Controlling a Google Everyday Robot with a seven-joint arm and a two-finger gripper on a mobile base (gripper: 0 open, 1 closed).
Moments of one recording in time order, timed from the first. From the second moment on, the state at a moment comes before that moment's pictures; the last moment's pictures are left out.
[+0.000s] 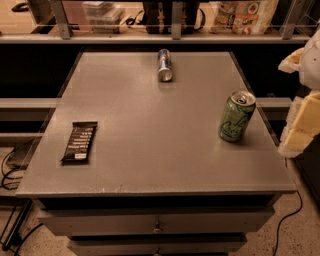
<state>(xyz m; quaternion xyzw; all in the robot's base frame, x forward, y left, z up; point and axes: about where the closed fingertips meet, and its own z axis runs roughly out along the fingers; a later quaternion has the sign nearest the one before) 0.438 -0.217 0.976 -0.60 0.78 -0.03 0.16</state>
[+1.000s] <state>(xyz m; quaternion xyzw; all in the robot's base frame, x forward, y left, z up) 0.477 -0.203 0.949 -0.58 0.77 0.03 0.26</state>
